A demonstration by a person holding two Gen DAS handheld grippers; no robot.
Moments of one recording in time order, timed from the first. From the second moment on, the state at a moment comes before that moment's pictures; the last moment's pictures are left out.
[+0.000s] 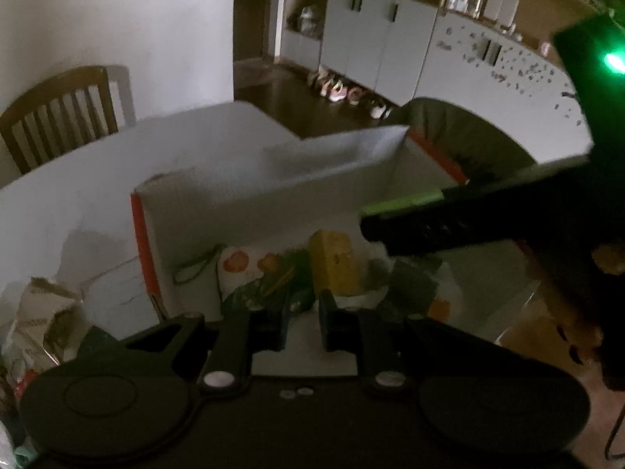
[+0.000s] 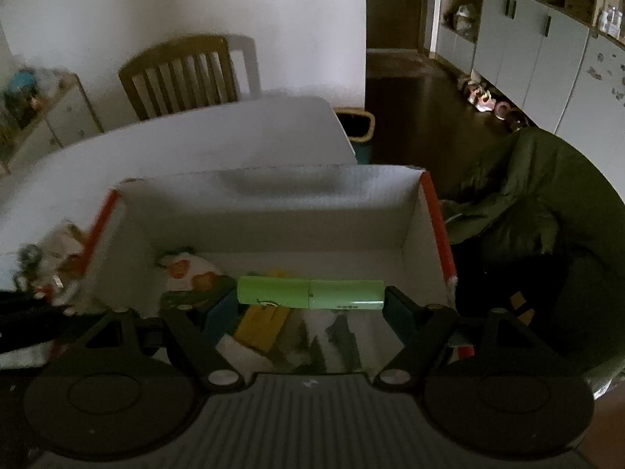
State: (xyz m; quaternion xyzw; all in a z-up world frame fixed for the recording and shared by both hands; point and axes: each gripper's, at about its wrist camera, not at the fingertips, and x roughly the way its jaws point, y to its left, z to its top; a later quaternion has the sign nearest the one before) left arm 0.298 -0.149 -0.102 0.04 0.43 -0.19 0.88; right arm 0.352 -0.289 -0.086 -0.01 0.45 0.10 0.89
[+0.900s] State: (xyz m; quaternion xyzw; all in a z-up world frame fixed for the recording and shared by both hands) left arm 0.307 -0.153 -0.110 0.04 0.46 -0.17 0.87; right arm 0.388 -0.281 -0.115 -0.04 0.48 0.12 0.87
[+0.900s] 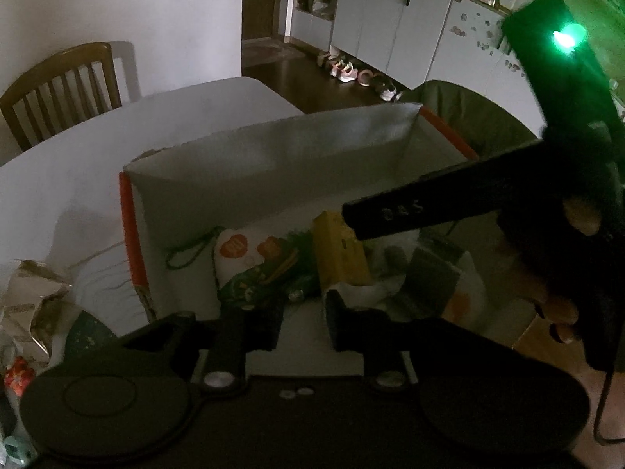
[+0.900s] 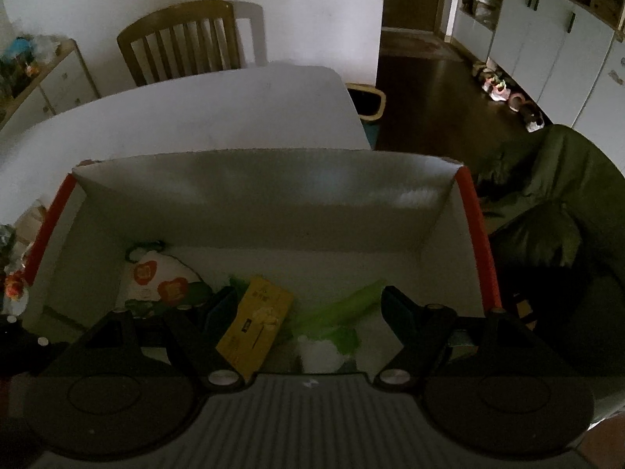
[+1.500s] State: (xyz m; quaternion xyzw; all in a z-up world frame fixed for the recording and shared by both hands) left arm 0.276 -0.137 -0.065 0.02 0.41 -0.18 0.89; right arm 0.326 -0.295 -0.054 -0.02 0.42 0.15 0.90
